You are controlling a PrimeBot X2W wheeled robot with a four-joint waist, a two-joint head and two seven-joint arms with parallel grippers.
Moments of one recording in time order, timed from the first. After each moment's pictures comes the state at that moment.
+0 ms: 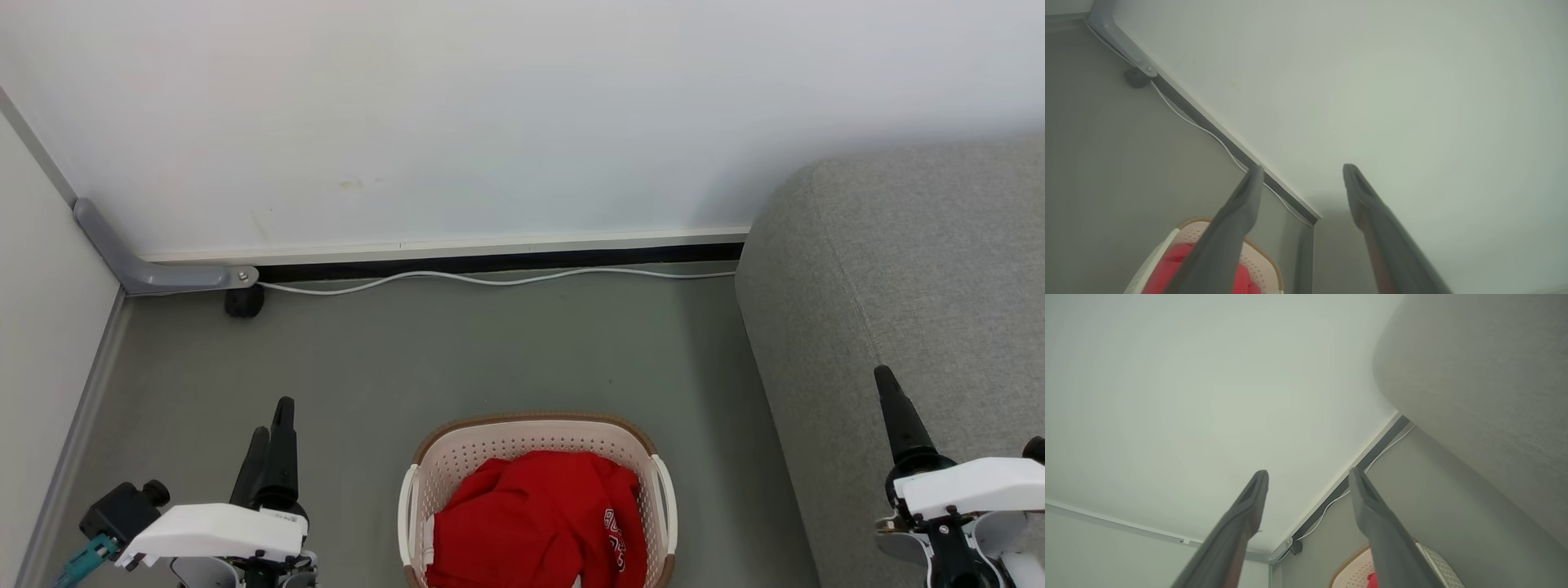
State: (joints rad) left arm -0.10 0.02 0.03 0.37 -1.02 -0.12 -0.05; right arm -0.16 -0.15 0.04 0.38 1.20 0.13 -0.05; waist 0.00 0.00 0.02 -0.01
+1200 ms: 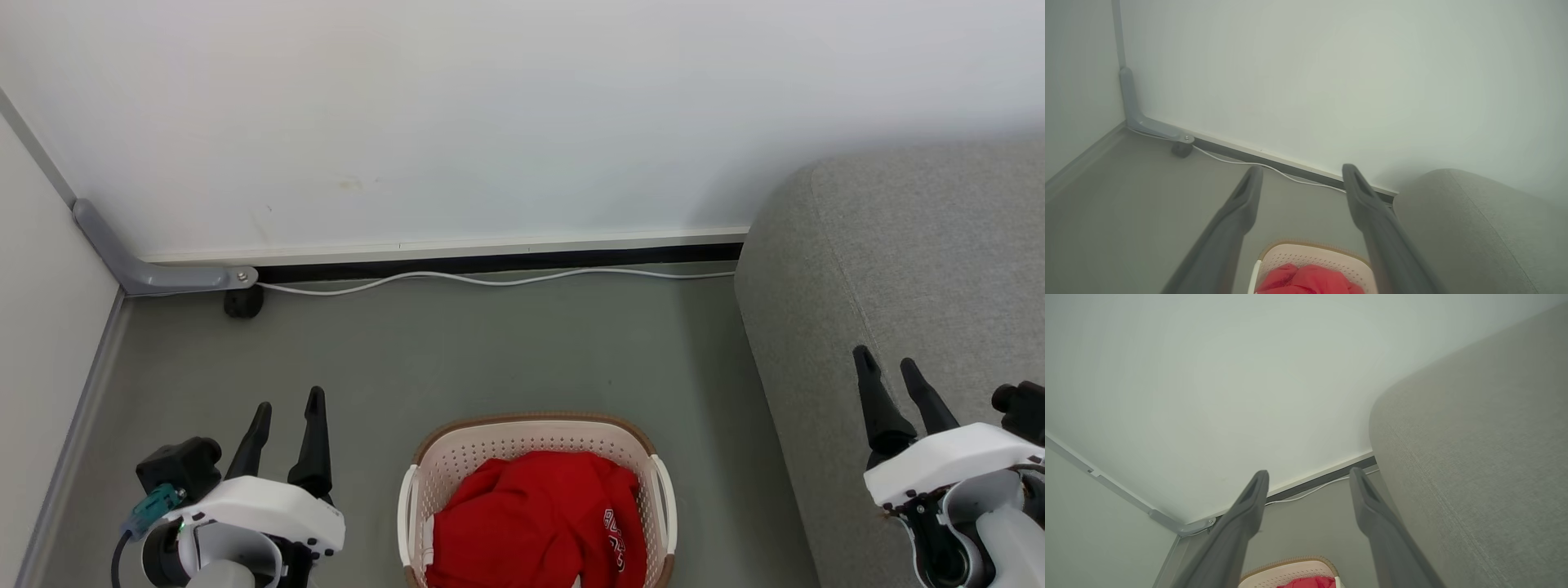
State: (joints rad) left arm -0.17 0.02 -0.01 0.48 -0.50 -0.06 -0.15; right arm -0.26 -0.23 0.17 0.50 0.79 0.13 -0.15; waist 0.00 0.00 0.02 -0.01
